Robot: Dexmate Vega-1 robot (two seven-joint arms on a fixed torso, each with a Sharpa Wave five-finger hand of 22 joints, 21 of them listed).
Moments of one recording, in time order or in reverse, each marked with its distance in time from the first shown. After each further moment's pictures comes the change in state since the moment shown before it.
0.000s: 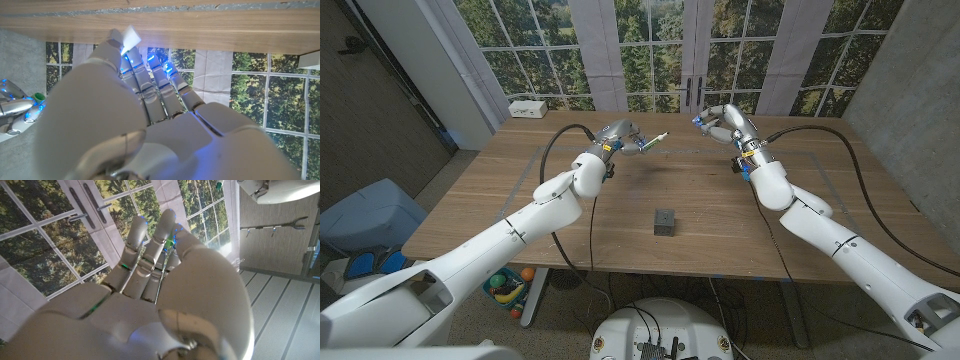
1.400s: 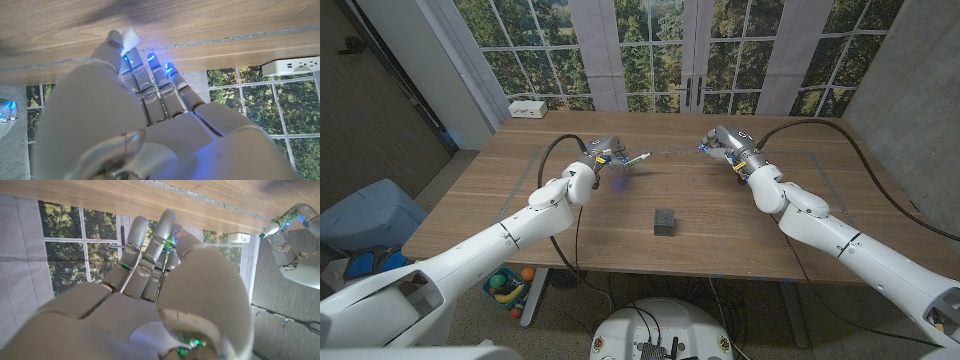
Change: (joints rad) left arm -0.011 0.044 0.044 0.071 0.085 0.066 -0.081; left_hand -0.008 0.008 -0.002 -0.001 -0.005 -0.009 -0.009 -0.008 0.009 -0.007 -0.007 -0.013 0.008 -0.004 0.004 -0.003 0.005 0.000 0.000 0.000 0.000; right arm 0.053 -0.091 -0.153 -0.091 -0.233 -0.431 0.135; right_hand -0.004 0.004 0.016 0.000 -0.008 -0.002 -0.002 -0.013 -0.019 -0.004 -0.004 -0.018 0.008 -0.014 -0.003 -0.007 0.007 -0.009 0.002 -0.004 0.000
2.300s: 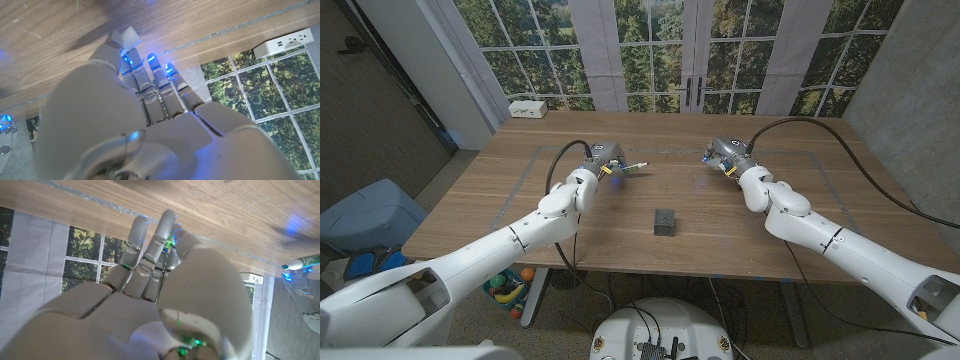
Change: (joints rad) left arm -0.033 -0.012 0.101 0.056 0.208 0.063 -0.009; left_hand 0.000 0.000 -0.007 0.001 -0.004 -0.005 -0.005 -0.004 0.000 0.000 0.000 -0.011 0.001 -0.009 0.002 -0.005 -0.003 -0.011 0.000 0.000 0.000; right arm 0.083 0.021 -0.129 0.015 -0.102 -0.250 0.141; right_hand 0.000 0.000 0.010 -0.001 0.004 -0.009 -0.002 -0.015 -0.008 -0.005 -0.005 -0.011 0.007 -0.003 0.004 -0.004 0.008 0.000 0.000 -0.004 0.000
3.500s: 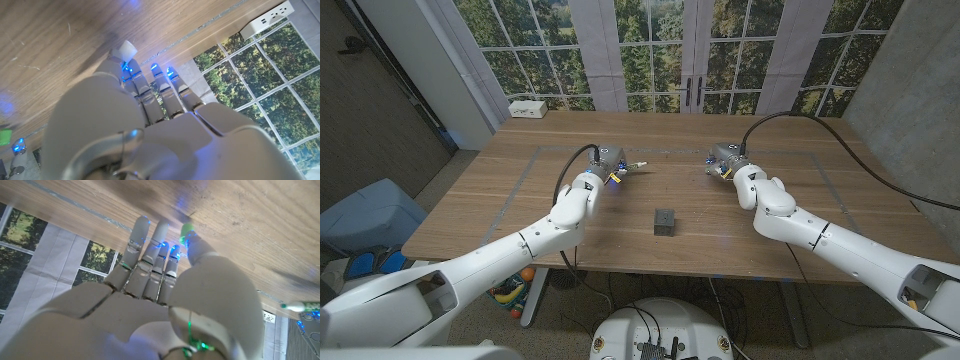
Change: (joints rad) left arm -0.001 -0.016 0.057 -0.014 0.244 0.099 -0.113; left_hand -0.114 0.068 -0.072 0.044 -0.050 -0.208 -0.047 -0.109 -0.029 -0.249 -0.102 -0.151 -0.060 -0.184 0.031 -0.076 -0.033 -0.075 0.035 -0.023 0.000; right arm 0.069 -0.001 -0.118 -0.034 -0.121 -0.215 0.168; right_hand -0.211 -0.085 -0.047 0.031 0.003 -0.268 -0.057 -0.151 -0.032 -0.290 -0.046 -0.096 -0.068 -0.265 0.089 -0.135 -0.094 -0.055 0.005 -0.098 -0.014
